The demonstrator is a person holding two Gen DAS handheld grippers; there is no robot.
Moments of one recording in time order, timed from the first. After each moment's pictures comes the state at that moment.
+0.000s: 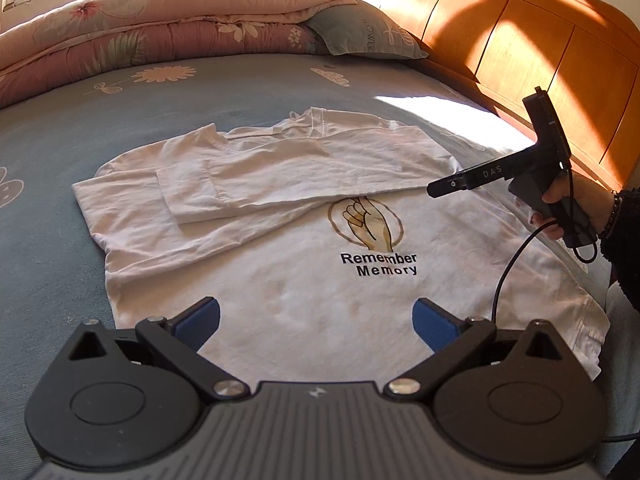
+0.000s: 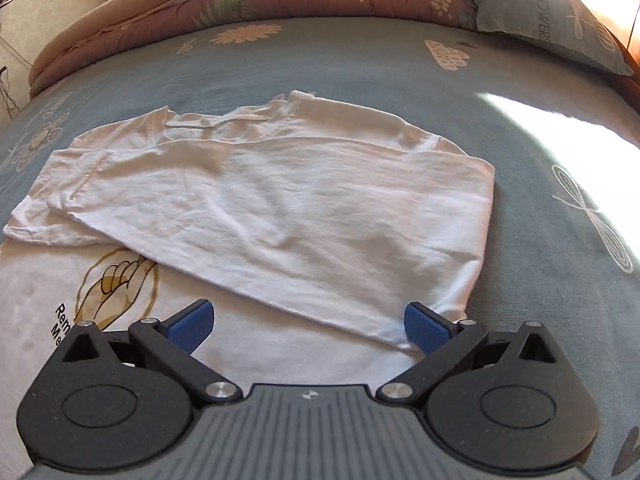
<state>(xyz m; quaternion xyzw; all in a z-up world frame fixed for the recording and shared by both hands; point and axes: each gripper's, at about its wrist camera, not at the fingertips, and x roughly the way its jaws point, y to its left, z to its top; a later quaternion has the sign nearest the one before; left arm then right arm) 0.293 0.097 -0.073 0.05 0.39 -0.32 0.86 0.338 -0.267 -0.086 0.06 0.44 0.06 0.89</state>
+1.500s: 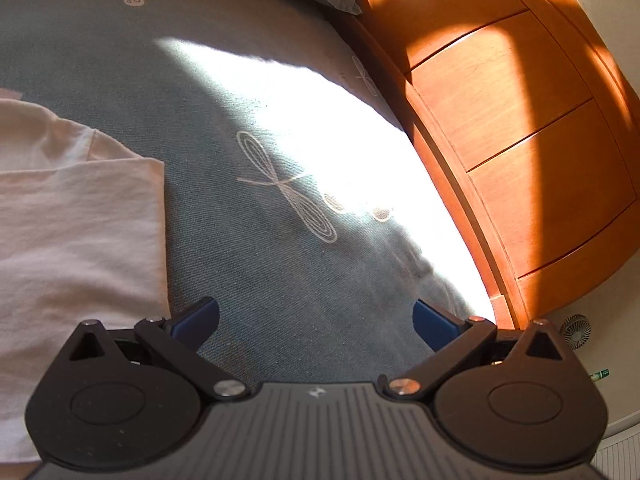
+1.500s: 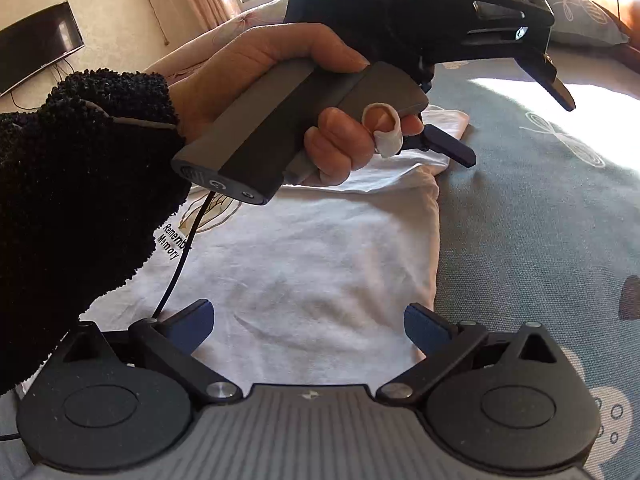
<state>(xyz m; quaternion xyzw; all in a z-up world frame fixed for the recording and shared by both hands) 0.431 -0.289 -0.082 -0.14 0.52 -0.44 0.72 0.200 -0.304 -0.078 0.08 0.37 0.16 0.91</state>
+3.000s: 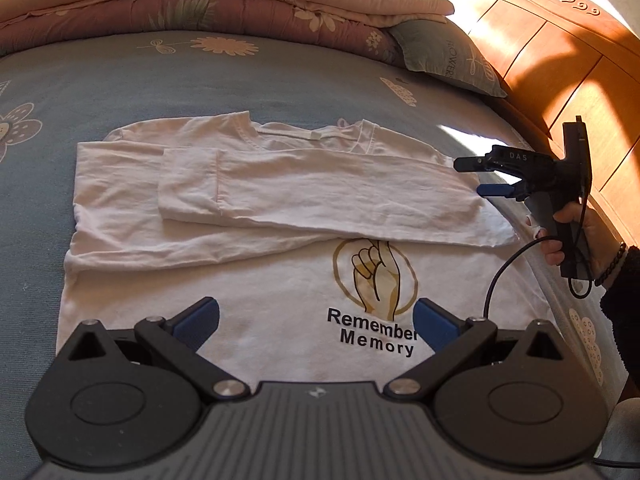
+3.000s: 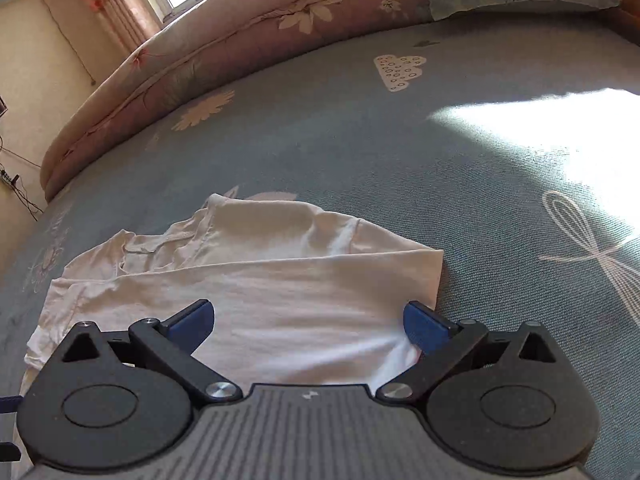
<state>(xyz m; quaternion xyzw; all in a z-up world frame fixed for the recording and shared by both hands) 0.319 0.045 -0.070 -0.05 0.42 -0.21 0.88 0.421 -0.351 -0.087 0.19 0.40 0.07 0.89</state>
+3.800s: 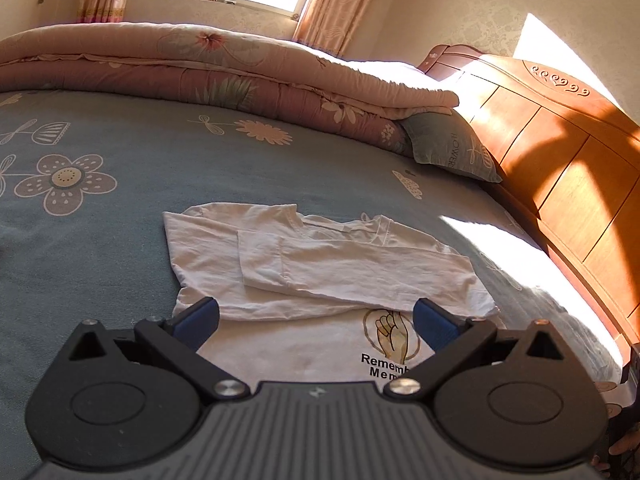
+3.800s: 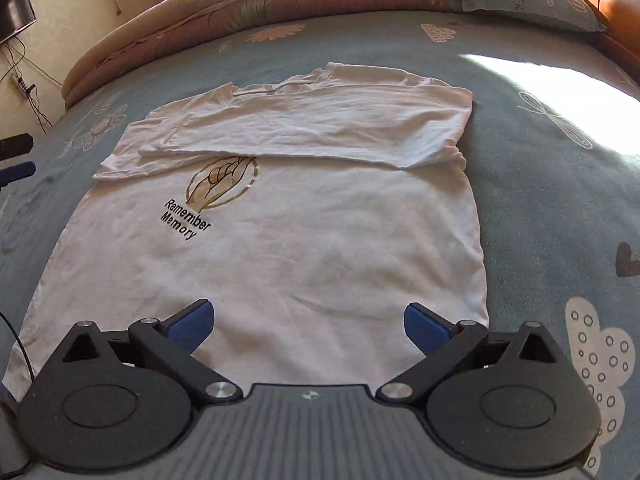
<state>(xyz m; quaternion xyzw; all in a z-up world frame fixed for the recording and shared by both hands) 0.279 0.115 -0.011 -0.10 0.32 -0.20 0.92 0.173 -0.233 -0.068 0.07 0.45 0.09 0.88</state>
